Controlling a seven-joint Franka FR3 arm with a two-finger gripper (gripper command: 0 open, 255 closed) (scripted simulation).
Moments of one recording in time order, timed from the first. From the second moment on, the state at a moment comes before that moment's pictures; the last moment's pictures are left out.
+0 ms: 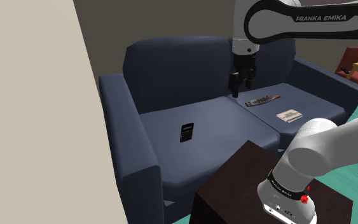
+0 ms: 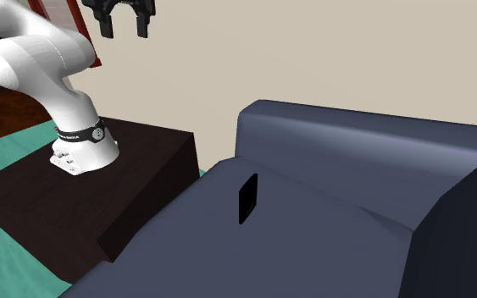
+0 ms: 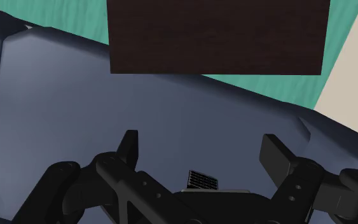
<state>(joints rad) 0.01 -0.74 0.04 -2.40 -0.10 1.51 0.09</state>
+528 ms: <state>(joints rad) 0.04 -0.61 -0.05 -2.46 -0.15 1.75 -0.11</state>
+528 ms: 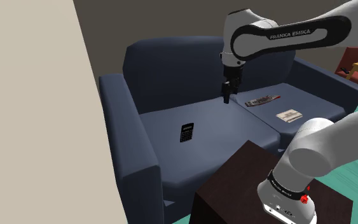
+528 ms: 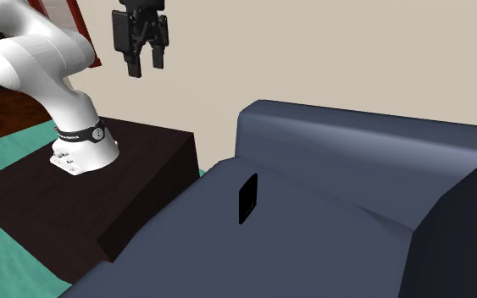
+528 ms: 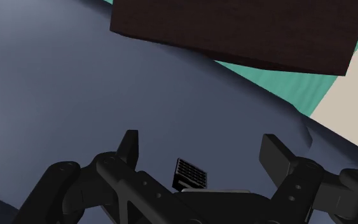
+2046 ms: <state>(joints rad) 0.15 0.19 -0.14 -2.27 0.00 2.45 -0.88</state>
